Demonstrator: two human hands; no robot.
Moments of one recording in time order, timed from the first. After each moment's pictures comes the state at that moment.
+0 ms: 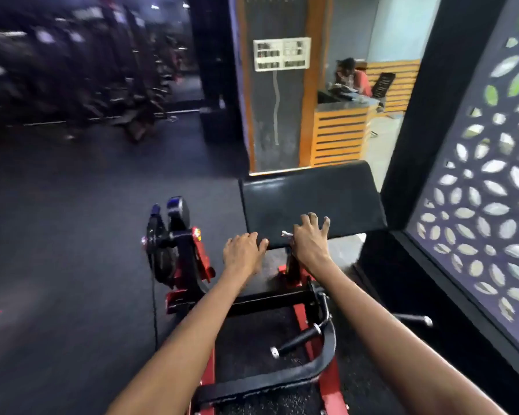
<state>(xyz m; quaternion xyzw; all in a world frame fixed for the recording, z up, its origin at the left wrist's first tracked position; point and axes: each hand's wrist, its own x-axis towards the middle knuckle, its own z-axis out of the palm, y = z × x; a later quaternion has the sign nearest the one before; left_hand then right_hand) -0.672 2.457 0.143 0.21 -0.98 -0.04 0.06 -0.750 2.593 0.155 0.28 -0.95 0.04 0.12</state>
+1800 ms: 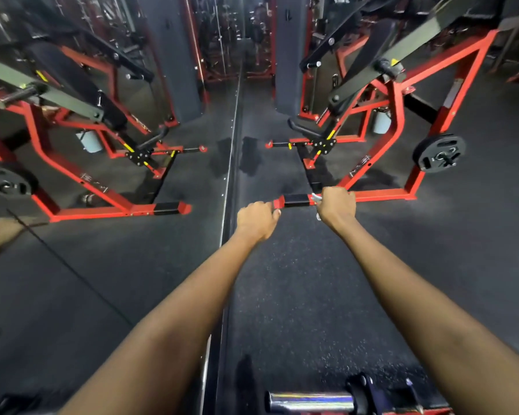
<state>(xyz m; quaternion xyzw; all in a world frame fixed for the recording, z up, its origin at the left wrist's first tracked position) 0.132 2.522 0.163 0.84 -0.53 0.01 0.06 -0.005 2.397 0.173 0.86 -0.50 0.14 0.02</state>
